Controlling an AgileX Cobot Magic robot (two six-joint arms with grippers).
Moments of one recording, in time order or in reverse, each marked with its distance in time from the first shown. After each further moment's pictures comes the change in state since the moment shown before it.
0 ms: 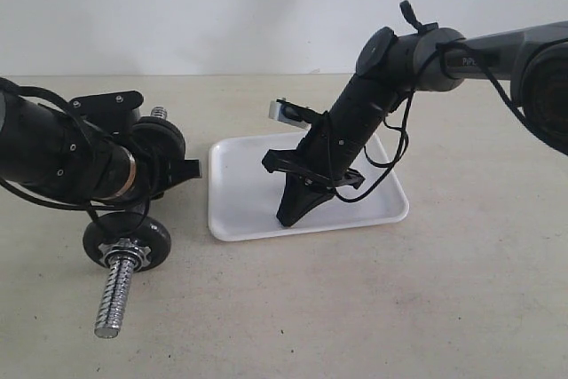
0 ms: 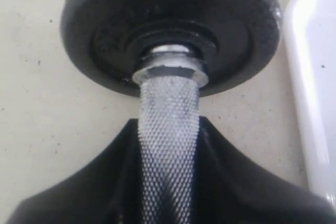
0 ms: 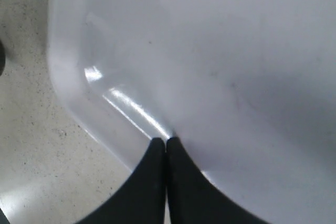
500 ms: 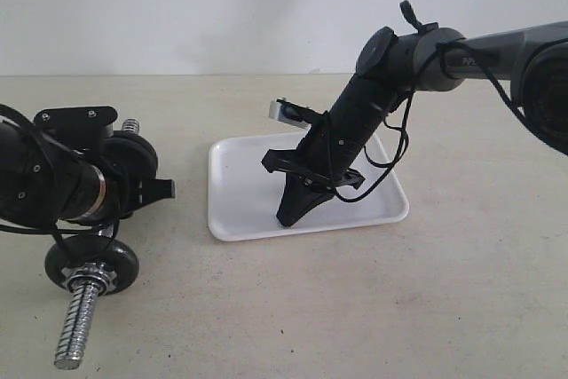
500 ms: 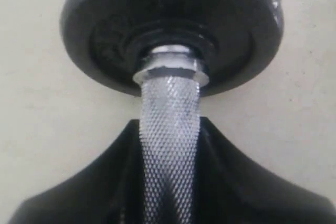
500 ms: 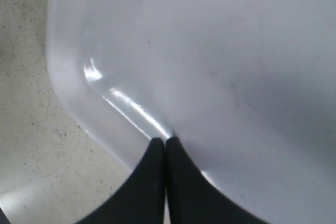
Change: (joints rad) left arm 0.000 -0.088 0.122 0.034 0.063 0.000; right arm 0.000 0.000 0.000 -0.002 0.000 0.004
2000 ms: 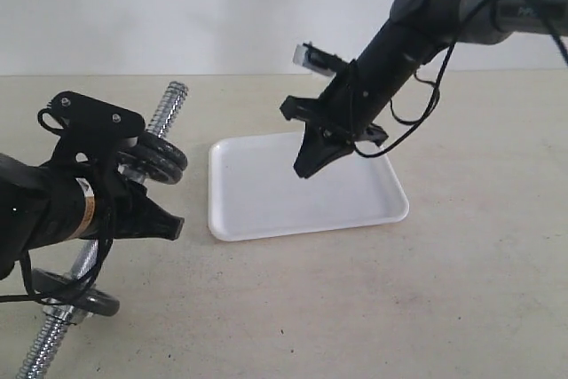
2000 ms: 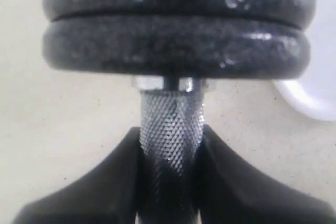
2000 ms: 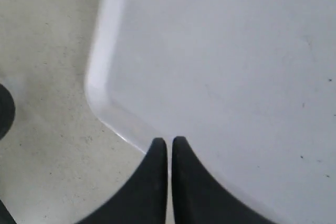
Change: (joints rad) left arm -0.184 -0.258 0.148 -0.040 0.057 0.330; right arm -0.057 -0.112 0.000 -0.013 -0.010 0.062
